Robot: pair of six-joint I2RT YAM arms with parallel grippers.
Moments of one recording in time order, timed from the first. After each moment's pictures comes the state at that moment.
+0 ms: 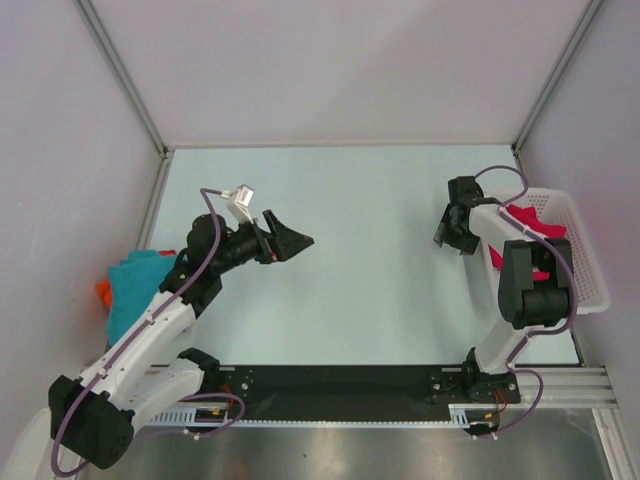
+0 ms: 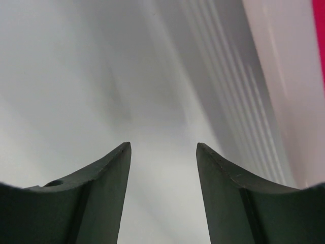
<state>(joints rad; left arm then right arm) -0.42 0.92 0.70 -0.03 0.46 -0.74 0.07 1.72 1.12 -0.57 0.23 0.48</state>
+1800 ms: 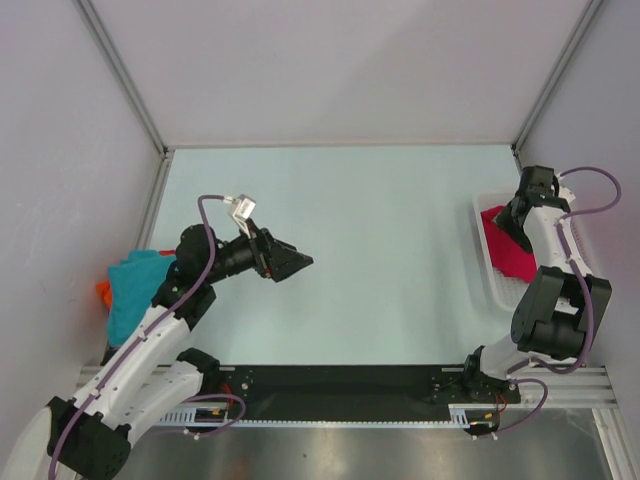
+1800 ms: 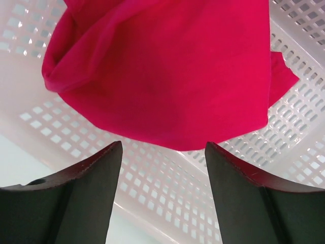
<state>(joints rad) -0.42 0.81 0.64 0.04 0.64 -0.62 -0.27 1.52 1.19 -0.69 0.31 0.56</state>
